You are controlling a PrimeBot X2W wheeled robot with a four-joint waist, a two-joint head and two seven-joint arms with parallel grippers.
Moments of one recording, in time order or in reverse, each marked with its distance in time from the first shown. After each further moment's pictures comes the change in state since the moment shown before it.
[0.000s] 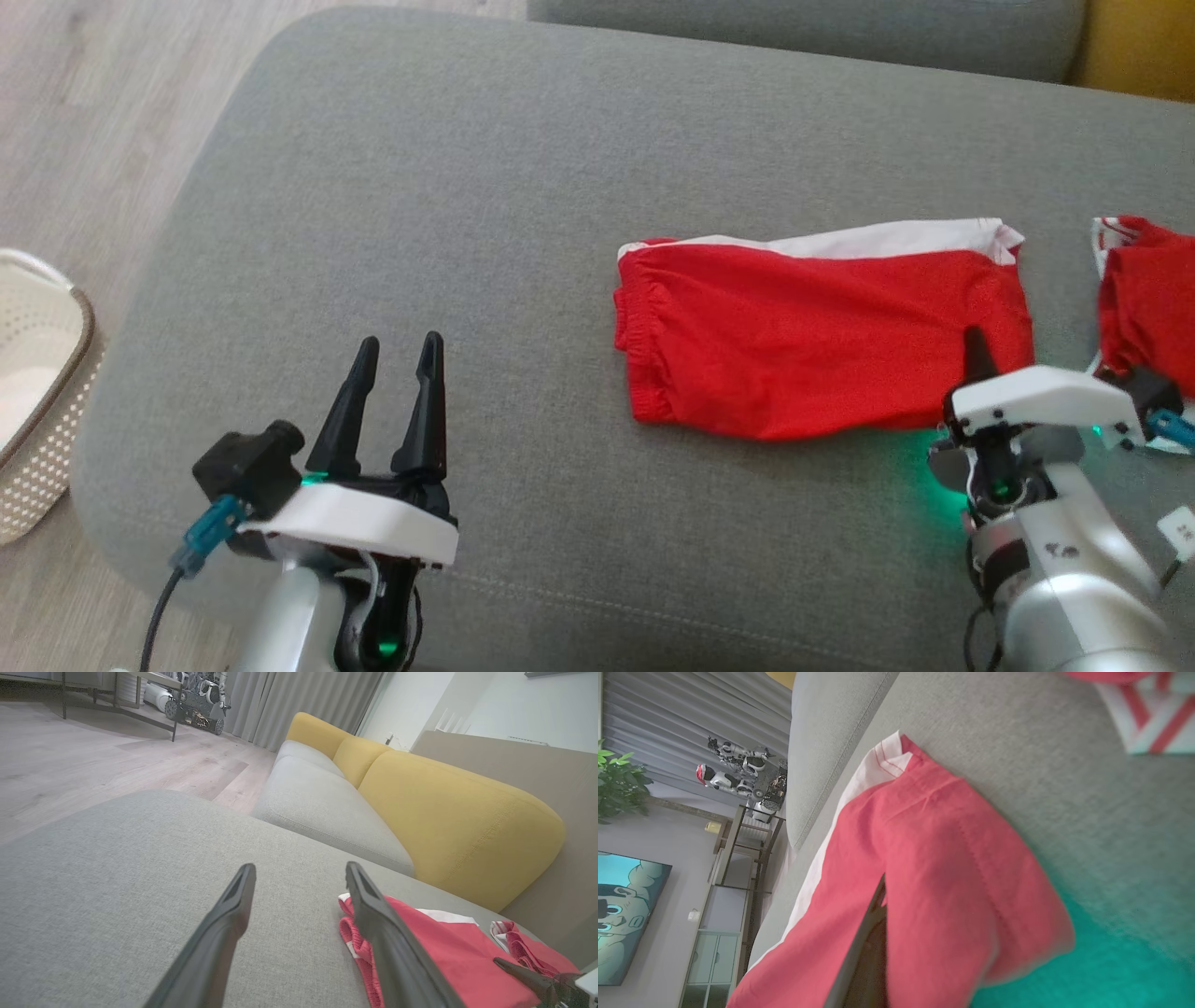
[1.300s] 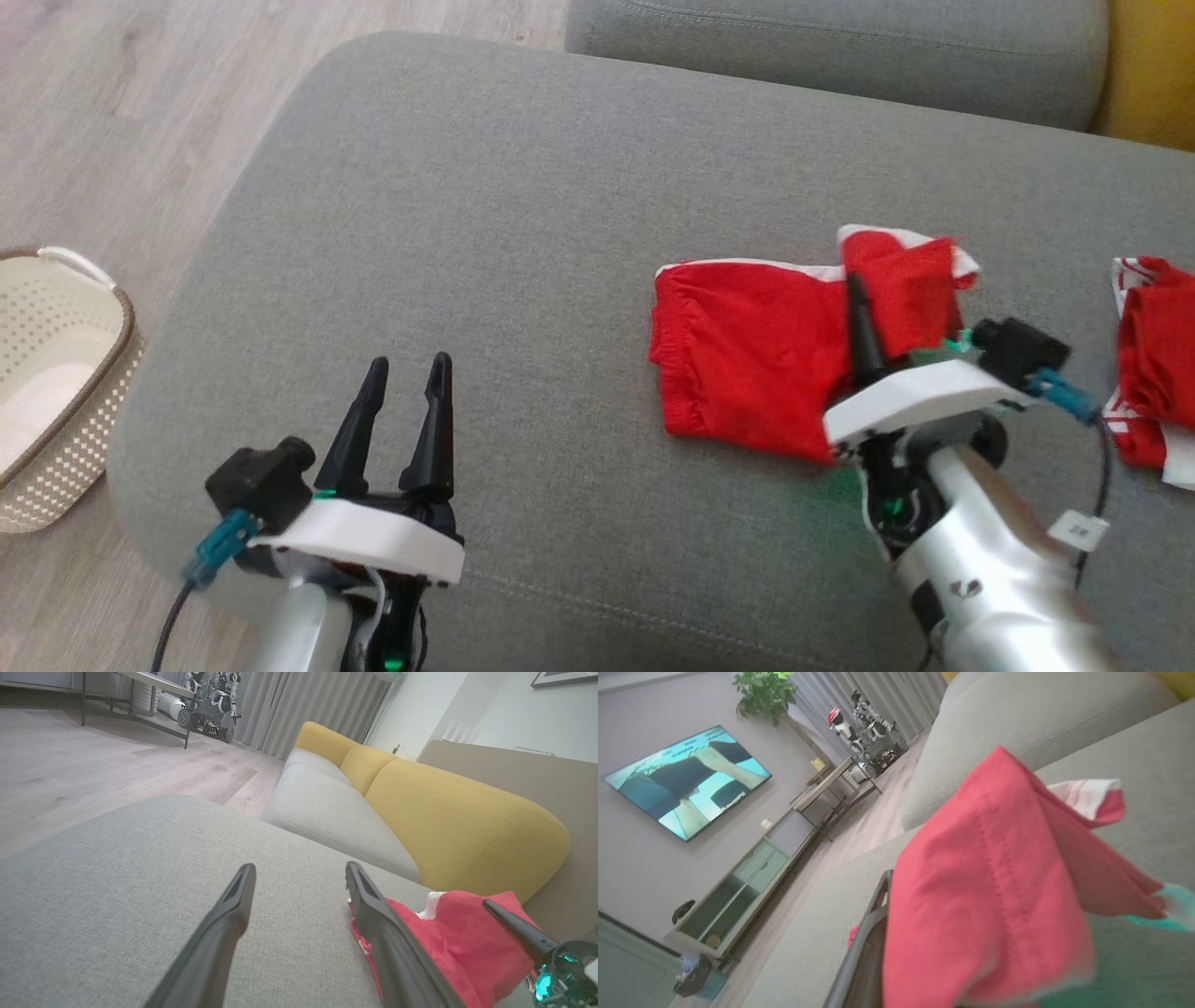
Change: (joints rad) left arm 0.024 0.000 -0.013 0.012 0.002 0.000 0.000; right arm 0.099 0.001 0.449 -0.284 -0.110 0.000 -0.210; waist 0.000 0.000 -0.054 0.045
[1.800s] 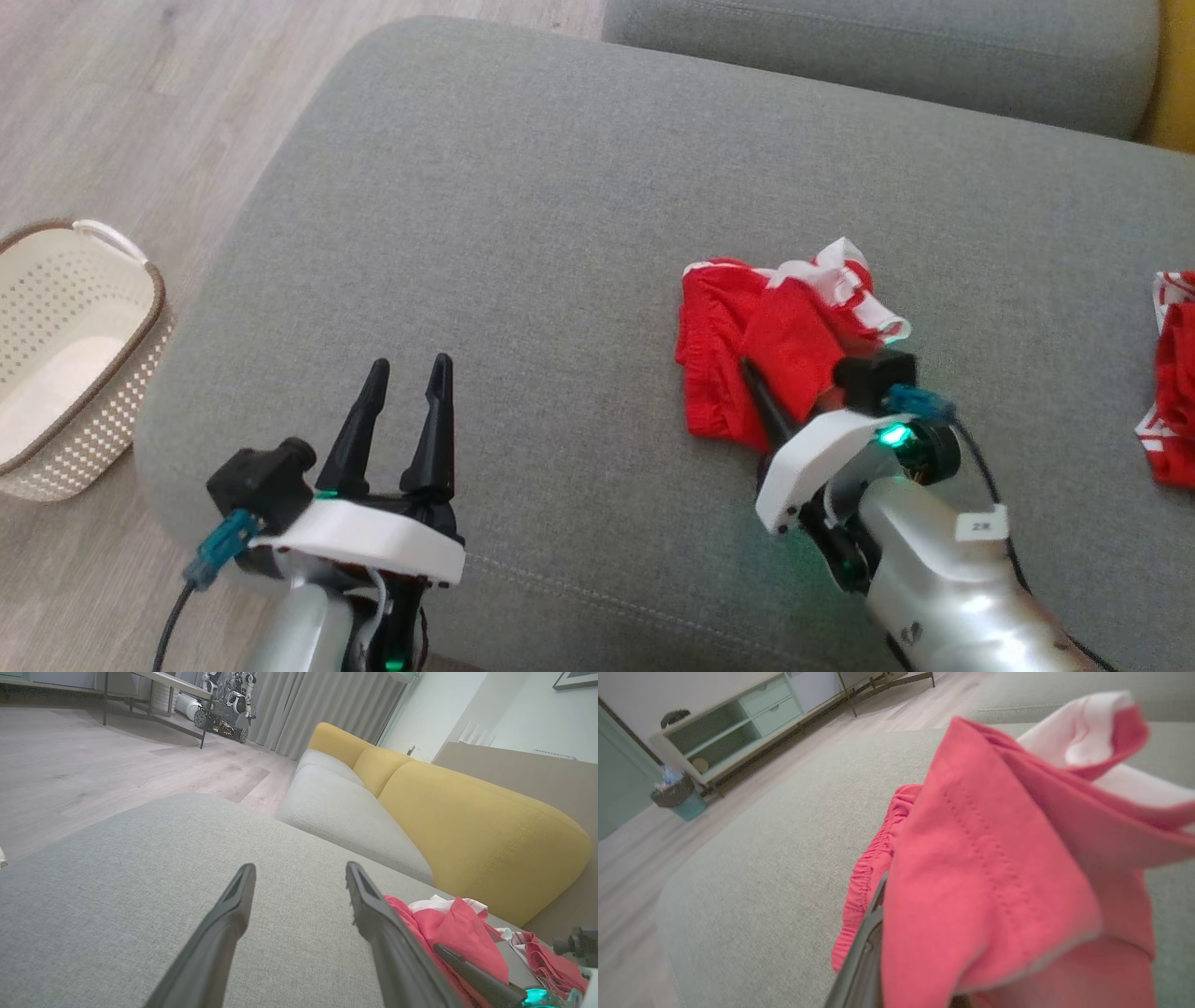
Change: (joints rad) left arm 0.000 0.000 -0.003 0.002 -0.004 0.001 0.000; right arm -0.041 0.000 0.247 0.157 -0.255 0.000 0.052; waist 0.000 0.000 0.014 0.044
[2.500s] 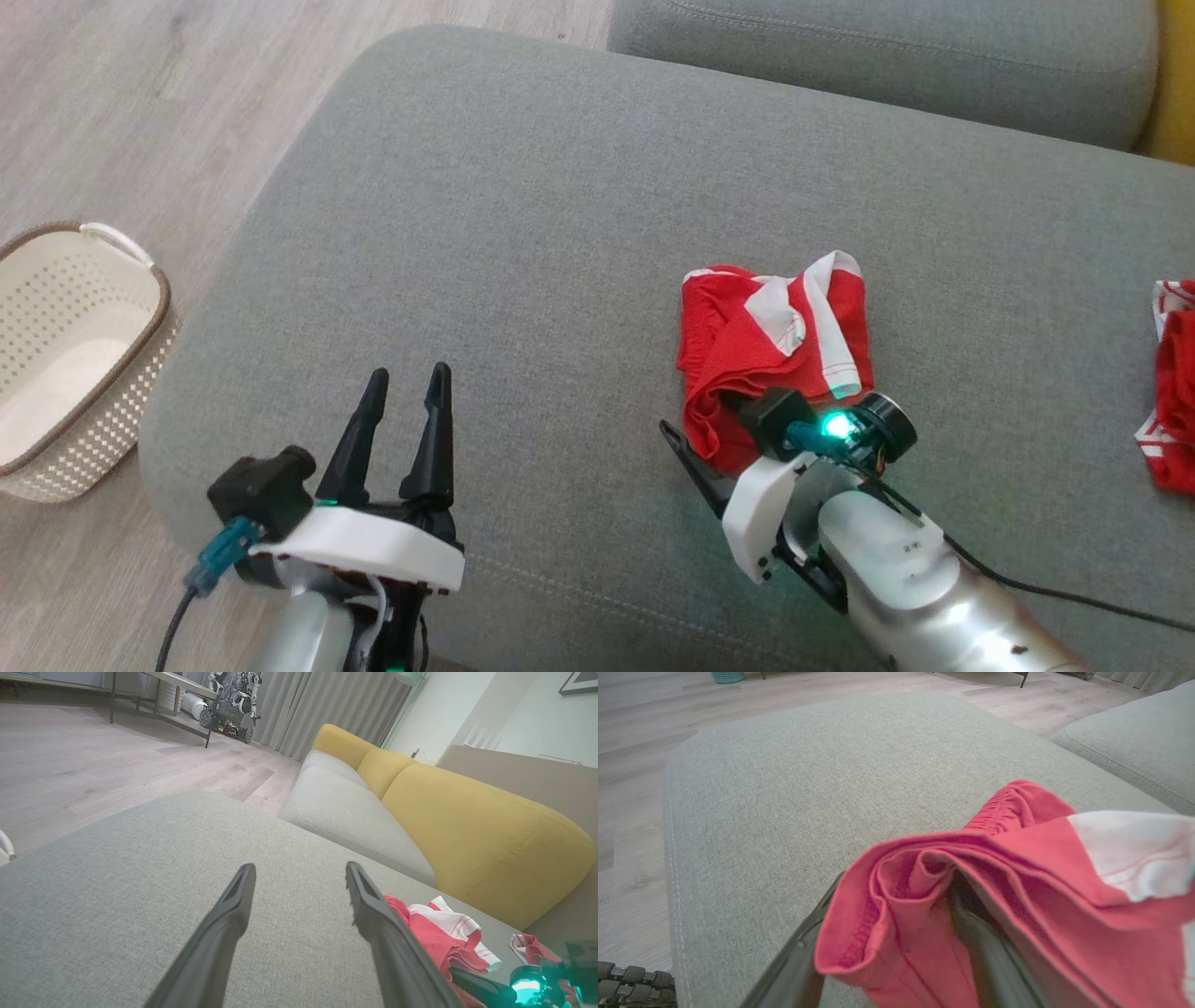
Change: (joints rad) left arm 0.012 0.000 0.000 0.004 -0.009 0.009 0.000; right arm -0.028 0.000 0.172 0.032 -0.356 0.000 0.010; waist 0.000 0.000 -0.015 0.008
